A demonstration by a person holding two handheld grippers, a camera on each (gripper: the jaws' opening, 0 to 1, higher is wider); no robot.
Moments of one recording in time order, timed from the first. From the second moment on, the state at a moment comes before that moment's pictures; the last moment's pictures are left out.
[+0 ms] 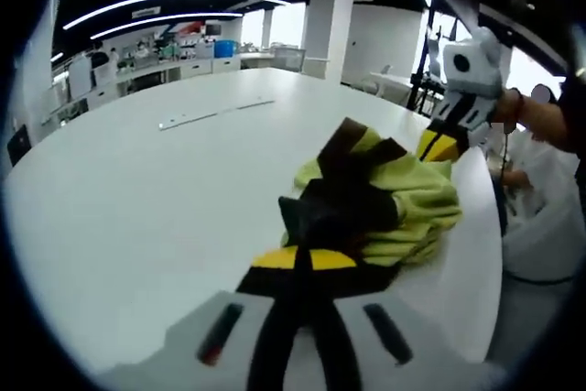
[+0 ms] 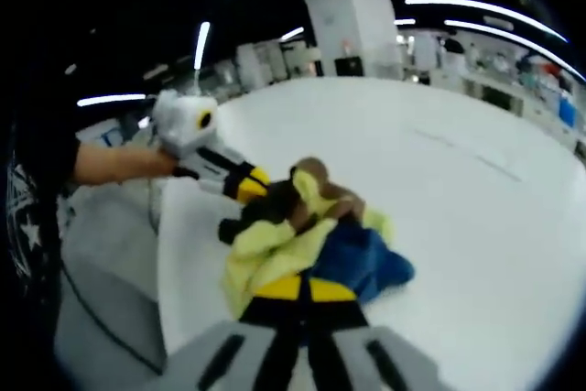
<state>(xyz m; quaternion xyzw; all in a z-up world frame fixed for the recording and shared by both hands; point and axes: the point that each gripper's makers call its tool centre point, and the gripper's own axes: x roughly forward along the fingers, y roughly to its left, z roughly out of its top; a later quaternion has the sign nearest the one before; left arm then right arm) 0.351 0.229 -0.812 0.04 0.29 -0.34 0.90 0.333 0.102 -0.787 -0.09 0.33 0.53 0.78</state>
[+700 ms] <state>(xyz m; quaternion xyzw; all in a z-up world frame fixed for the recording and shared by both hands) 0.349 0.248 -0.734 0.06 0.21 -0.29 0.93 0.350 0.076 -0.720 -0.12 0.23 0.51 0.82</state>
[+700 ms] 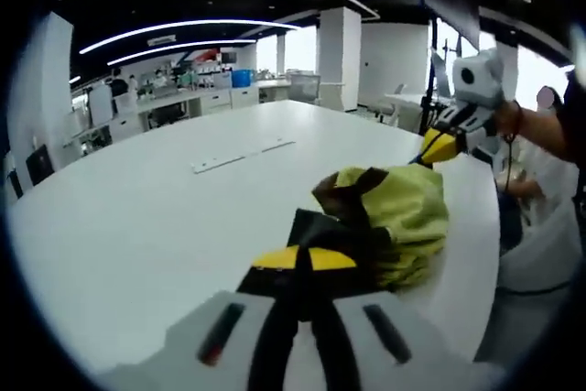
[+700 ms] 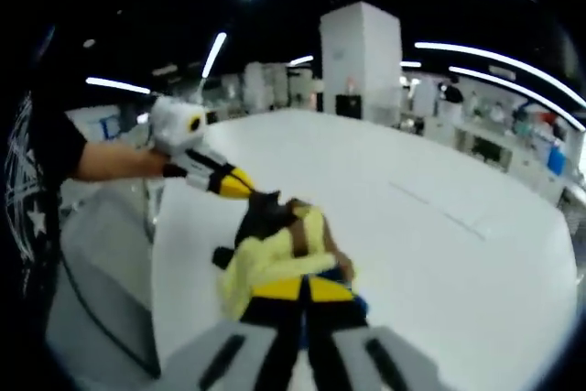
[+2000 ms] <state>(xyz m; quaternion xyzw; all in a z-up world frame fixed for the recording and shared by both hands) 0.453 0.350 -0.684 -0.02 0.14 -0.15 0.98 0.462 0.011 -0.683 0.01 0.24 0.38 0.89</state>
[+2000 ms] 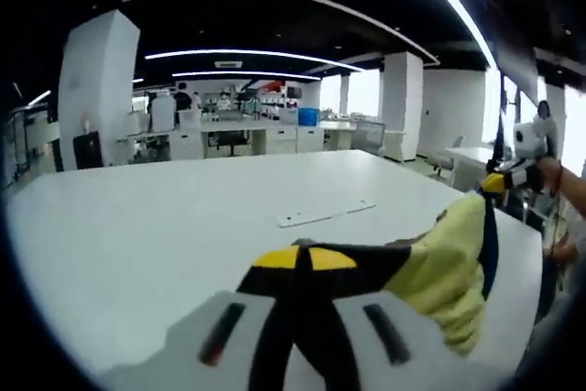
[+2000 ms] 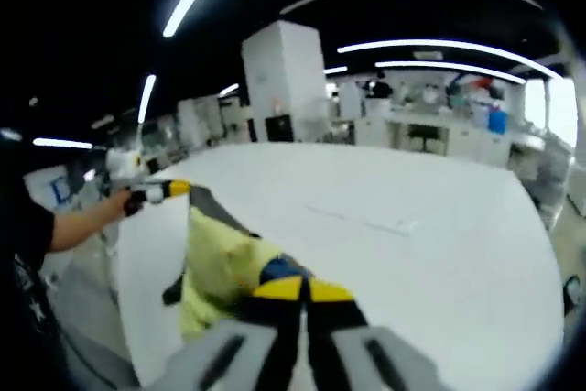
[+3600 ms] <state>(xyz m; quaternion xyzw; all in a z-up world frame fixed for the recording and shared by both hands) 0.522 0.364 -0.822 0.02 0.29 -0.13 0.95 0.578 -0.006 -0.834 0.03 0.39 0.23 0.89</state>
